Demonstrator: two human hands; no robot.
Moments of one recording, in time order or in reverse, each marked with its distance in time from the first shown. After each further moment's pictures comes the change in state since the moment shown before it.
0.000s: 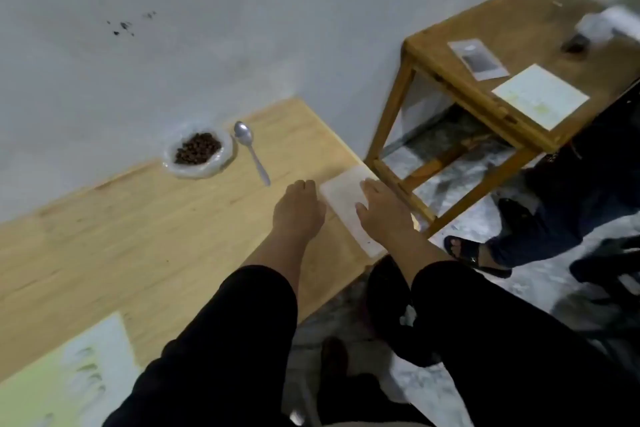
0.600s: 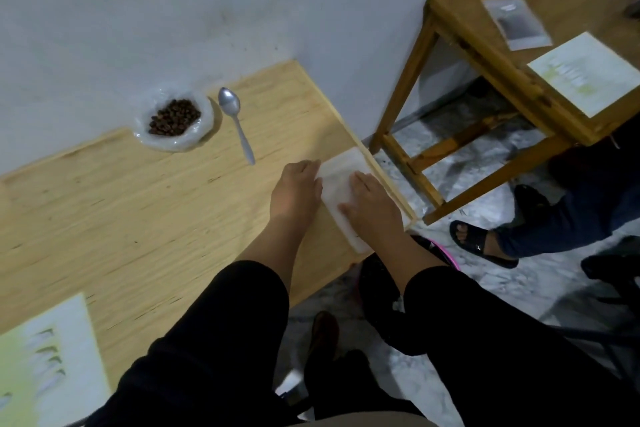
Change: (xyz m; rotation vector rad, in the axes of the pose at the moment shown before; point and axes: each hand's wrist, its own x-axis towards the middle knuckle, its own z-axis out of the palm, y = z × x) left_hand 0.026 0.013 0.037 -0.192 0.156 0.014; right_hand 0.027 0.033 0.043 0.057 -0.099 -0.046
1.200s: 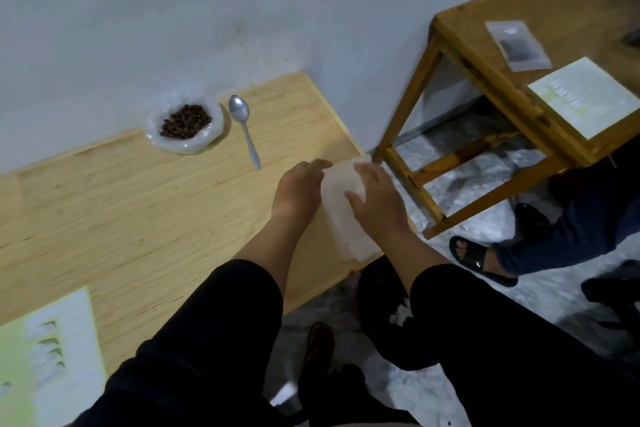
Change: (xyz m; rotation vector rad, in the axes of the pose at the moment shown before) left_hand 0.004 0.009 -0.015 -0.121 0.107 0.029; right_hand 0.002 -0.010 -0.027 0.097 0.208 -0.089
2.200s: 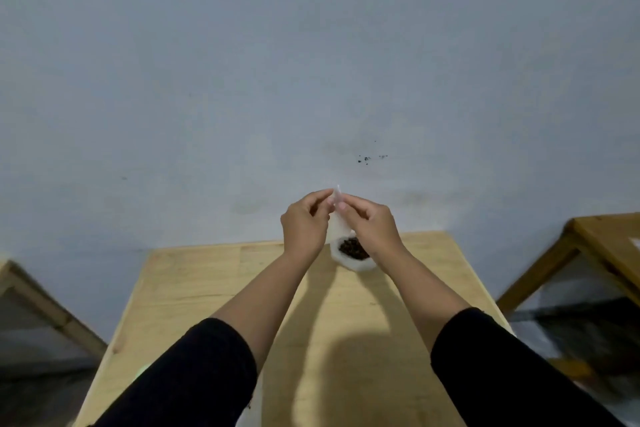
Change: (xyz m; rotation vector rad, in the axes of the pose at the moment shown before) left_hand -0.029 -0.081 -0.290 -0.599 0.610 -0.263; right_hand 0.046 -0.334 -0.016 0.767 -0.198 -0.341
